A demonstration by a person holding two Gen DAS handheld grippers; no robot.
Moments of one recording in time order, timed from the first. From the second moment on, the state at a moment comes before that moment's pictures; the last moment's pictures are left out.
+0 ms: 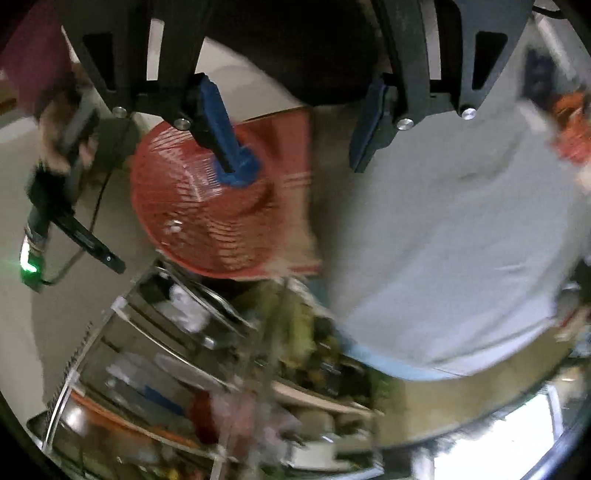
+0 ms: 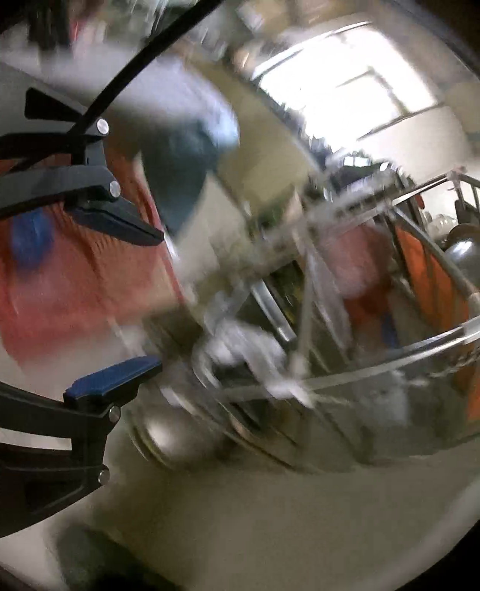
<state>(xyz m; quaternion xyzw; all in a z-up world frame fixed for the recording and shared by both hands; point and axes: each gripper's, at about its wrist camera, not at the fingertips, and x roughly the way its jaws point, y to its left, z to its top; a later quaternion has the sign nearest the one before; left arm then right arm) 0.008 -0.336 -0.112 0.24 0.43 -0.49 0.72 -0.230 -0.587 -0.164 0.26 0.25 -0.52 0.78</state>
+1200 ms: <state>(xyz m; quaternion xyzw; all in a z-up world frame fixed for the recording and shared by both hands) 0.146 -0.063 -0.137 0.05 0.52 -0.22 0.83 -0.130 -0.582 -0.211 0.13 0.38 -0.56 0.73</state>
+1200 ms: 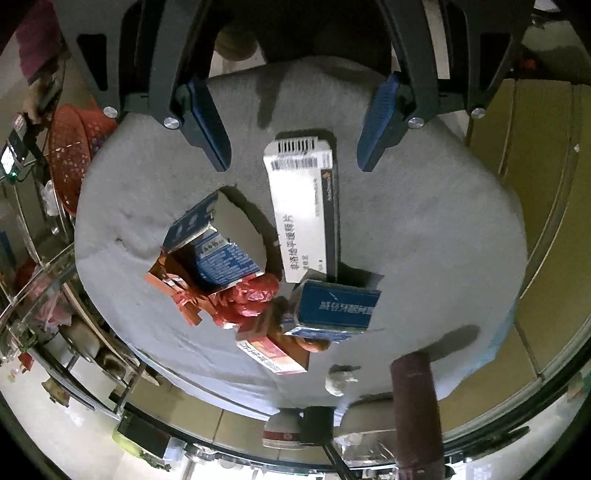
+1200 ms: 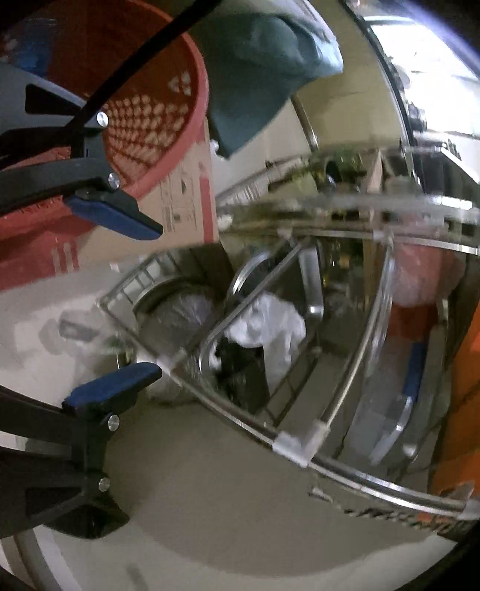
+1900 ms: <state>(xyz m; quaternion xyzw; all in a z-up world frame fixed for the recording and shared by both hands) 0.184 -0.073 -0.166 0.03 0.55 -0.23 0.81 0.084 -0.345 -0.087 0.18 0.38 0.00 0.91</state>
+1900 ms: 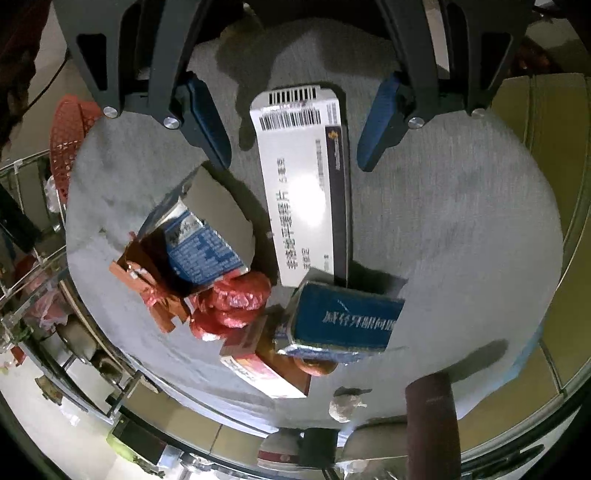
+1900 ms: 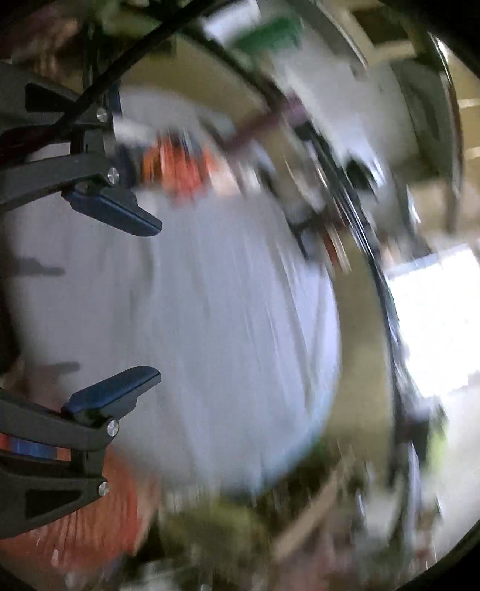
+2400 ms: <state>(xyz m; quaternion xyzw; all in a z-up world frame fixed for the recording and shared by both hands) 0.198 -0.062 -0.168 0.02 0.53 -0.25 0.81 0.183 -0.261 -0.129 0.13 0.47 0.05 0.87</state>
